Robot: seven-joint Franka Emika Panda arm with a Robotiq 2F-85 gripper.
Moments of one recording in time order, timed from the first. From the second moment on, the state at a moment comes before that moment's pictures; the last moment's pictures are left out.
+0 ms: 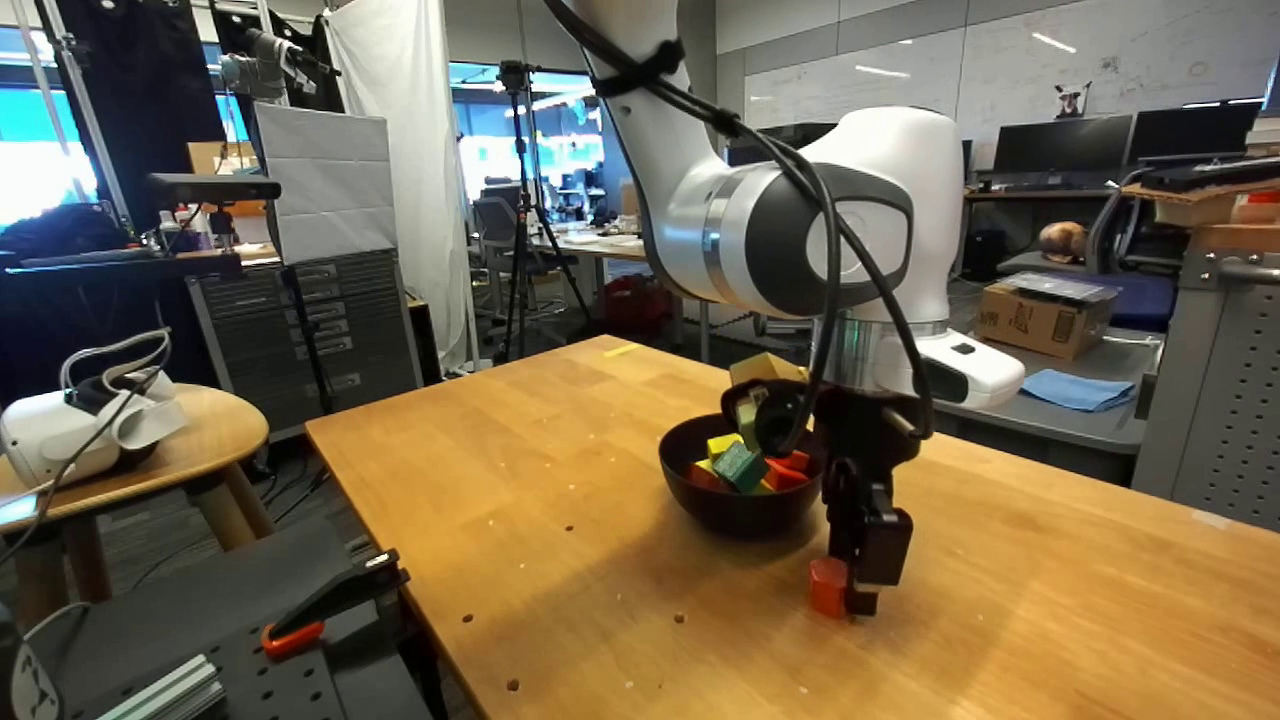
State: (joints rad) arm -0.03 0.49 -0.19 -2.23 0.07 2.63 0.51
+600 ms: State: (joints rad) arm -0.02 0.48 -0.20 -2.22 0.10 2.65 0.51
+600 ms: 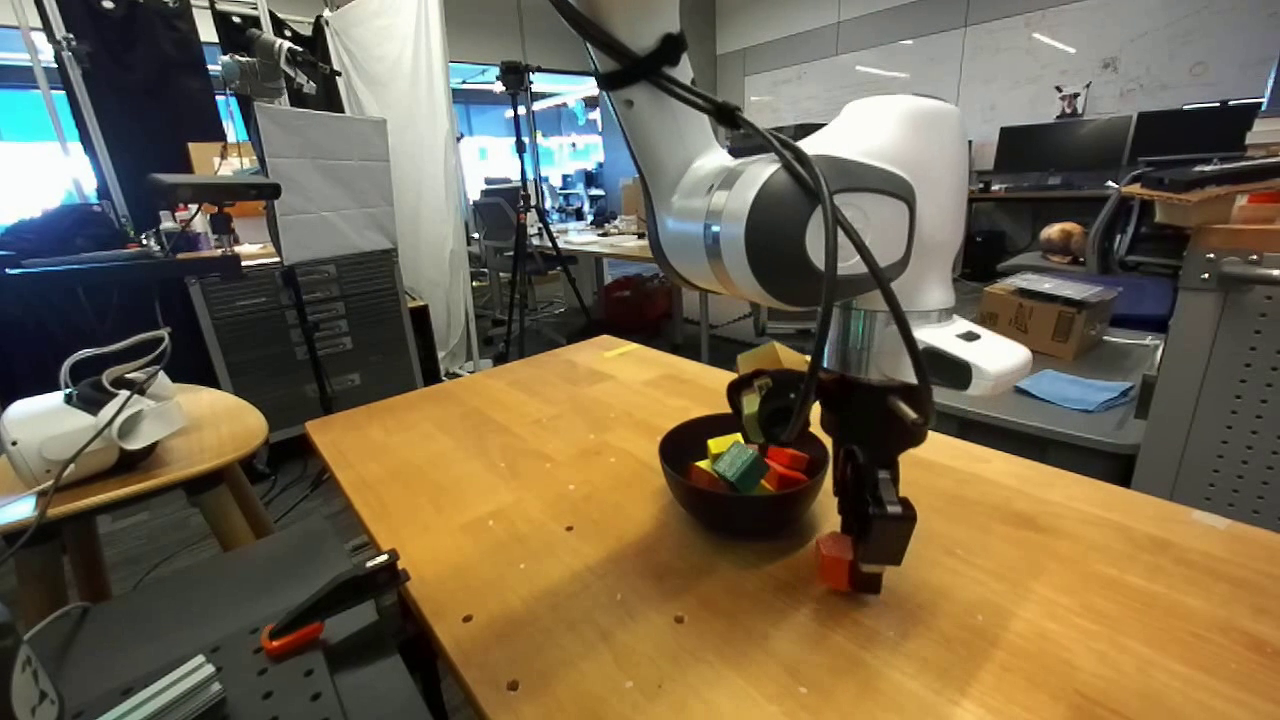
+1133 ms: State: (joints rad) arm 0.15 0.14 -0.30 -2.32 -0.30 2.75 0.63
